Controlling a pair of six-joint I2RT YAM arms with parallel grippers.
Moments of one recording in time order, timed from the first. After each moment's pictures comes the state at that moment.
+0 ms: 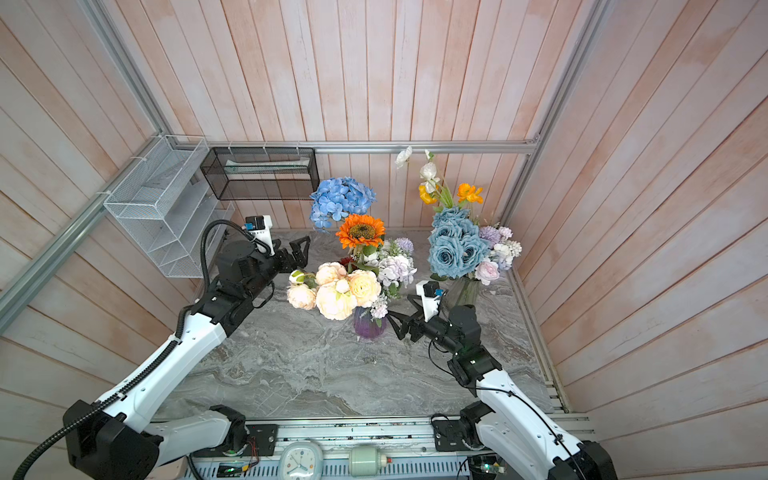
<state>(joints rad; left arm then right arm) -0.37 1.21 1.06 -0.03 -0.03 -0.33 0.44 0.84 0.37 0.30 -0.44 0.28</state>
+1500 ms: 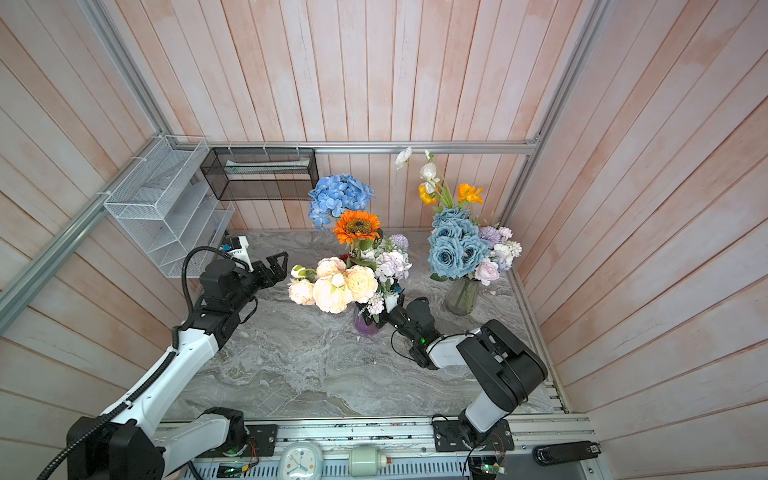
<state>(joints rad) -0.16 1.12 0.82 0.05 0.11 -0.46 0.65 1.62 0.47 1.14 -0.22 0.14</state>
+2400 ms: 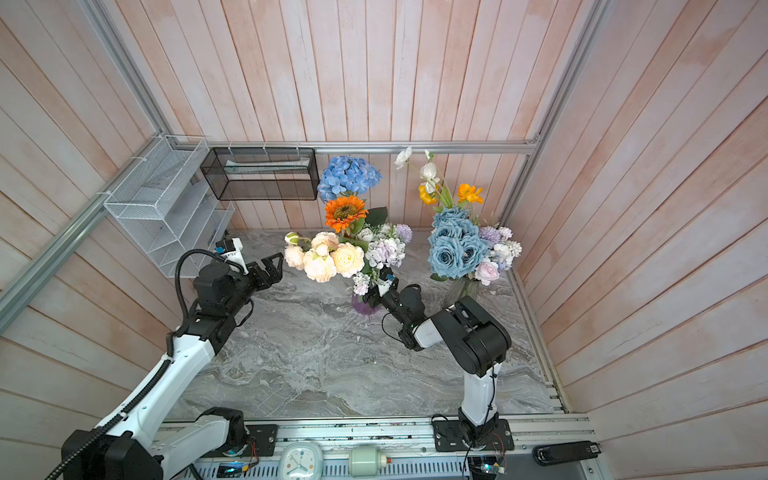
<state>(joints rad) -0.14 1.07 0.80 0.04 0.10 -0.45 0.59 1.92 0.72 1.33 -0.20 0.03</state>
